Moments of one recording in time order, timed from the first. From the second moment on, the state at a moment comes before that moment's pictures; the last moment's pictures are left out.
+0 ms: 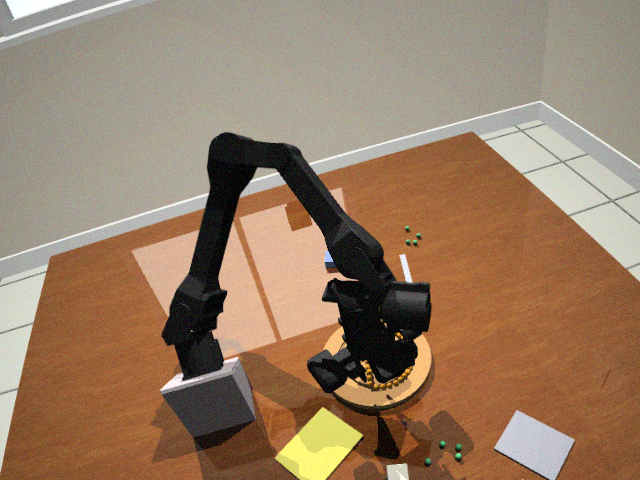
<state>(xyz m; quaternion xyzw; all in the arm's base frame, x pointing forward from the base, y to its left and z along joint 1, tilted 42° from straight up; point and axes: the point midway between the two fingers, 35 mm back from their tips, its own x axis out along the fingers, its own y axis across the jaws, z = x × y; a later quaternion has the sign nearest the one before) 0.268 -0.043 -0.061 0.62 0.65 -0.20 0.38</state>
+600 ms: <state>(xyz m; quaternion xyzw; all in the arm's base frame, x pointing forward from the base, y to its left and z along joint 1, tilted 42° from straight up) 0.267 -0.025 -0.079 0.62 0.65 -0.20 0.38</state>
